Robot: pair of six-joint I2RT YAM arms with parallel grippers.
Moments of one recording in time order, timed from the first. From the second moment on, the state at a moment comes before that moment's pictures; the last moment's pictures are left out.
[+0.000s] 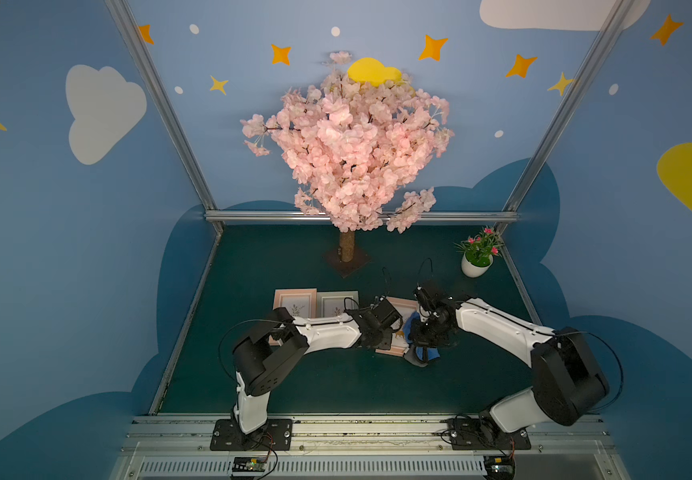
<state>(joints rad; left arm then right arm) -0.95 1.89 1.13 -0.34 -0.07 -0.73 0.57 1.55 0.93 -0.84 -0.15 0.57</state>
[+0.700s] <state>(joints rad) -0.95 1.88 1.09 -0.27 -0.07 -0.75 0.36 1.77 1.29 -0.90 0.10 0.48</state>
